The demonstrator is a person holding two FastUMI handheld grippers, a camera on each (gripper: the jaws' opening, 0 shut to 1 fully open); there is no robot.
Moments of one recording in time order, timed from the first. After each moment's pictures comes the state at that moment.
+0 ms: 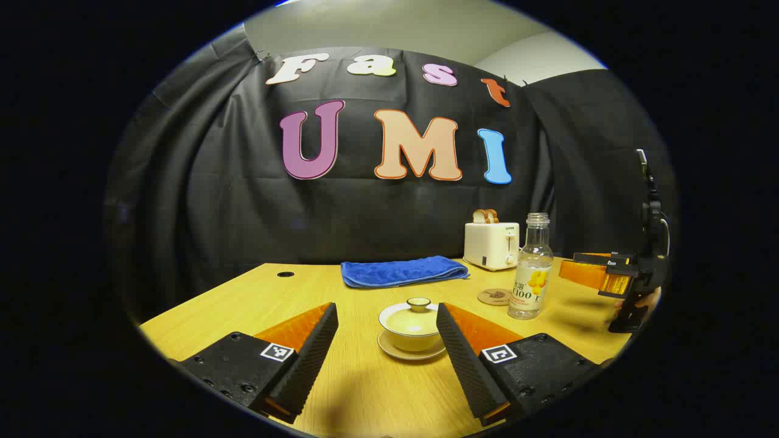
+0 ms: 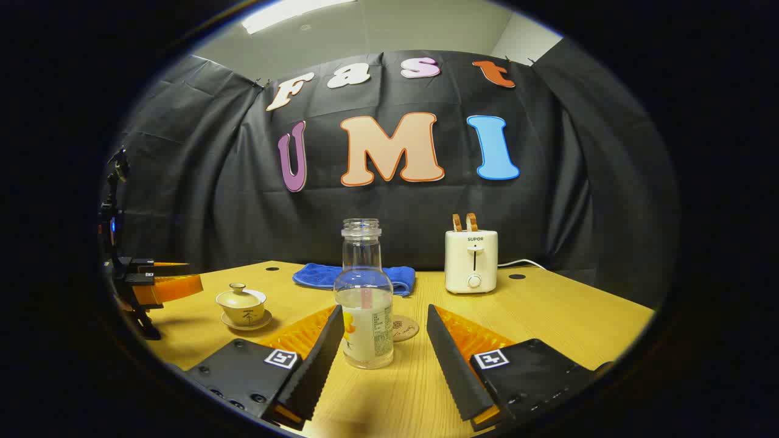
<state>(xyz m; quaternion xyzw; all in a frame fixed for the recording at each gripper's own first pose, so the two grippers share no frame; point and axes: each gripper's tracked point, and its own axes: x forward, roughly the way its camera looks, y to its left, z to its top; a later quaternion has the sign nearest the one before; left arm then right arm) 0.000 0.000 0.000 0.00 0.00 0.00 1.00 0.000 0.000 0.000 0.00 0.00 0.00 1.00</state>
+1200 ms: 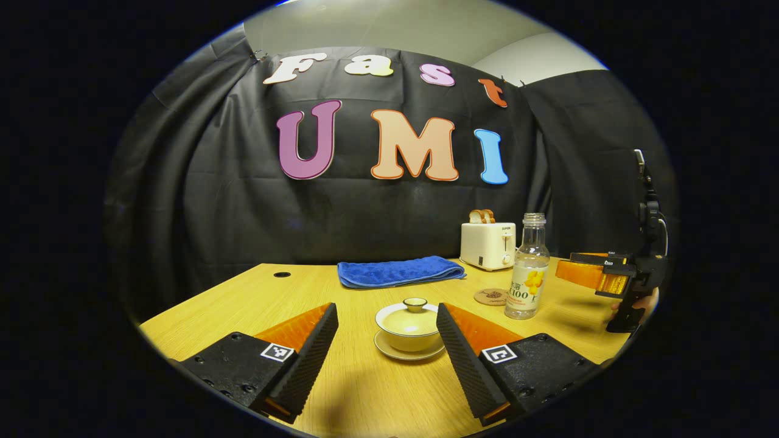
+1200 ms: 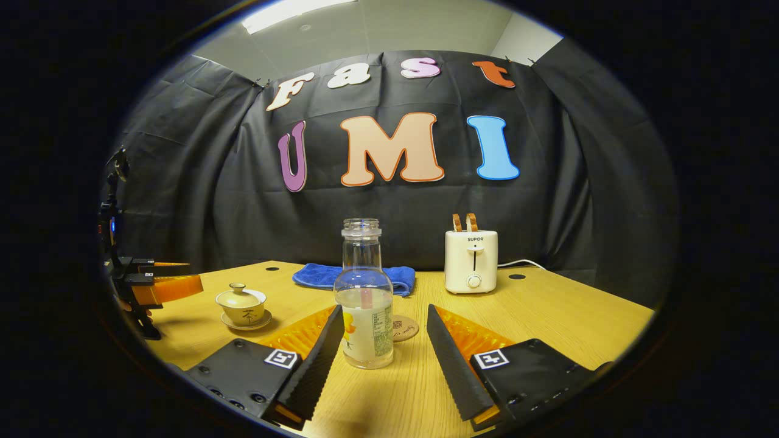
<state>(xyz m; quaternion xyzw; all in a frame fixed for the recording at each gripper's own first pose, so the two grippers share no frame) 0.000 -0.007 -0.001 0.00 0.00 -0.02 1.00 -0.001 0.000 0.001 0.00 0.00 0.00 1.00</state>
